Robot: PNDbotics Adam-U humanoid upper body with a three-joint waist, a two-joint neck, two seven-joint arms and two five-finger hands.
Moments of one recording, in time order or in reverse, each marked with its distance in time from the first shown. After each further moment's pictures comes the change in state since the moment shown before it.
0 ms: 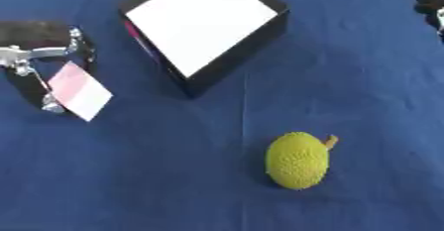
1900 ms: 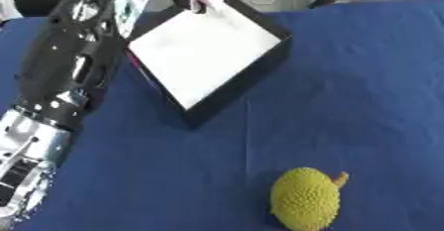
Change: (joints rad) left arm -0.424 -0.505 0.259 0.595 -0.719 0.240 0.377; right arm -0.183 -0.015 0.088 -0.020 -0.036 0.019 0.085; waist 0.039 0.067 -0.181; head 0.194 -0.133
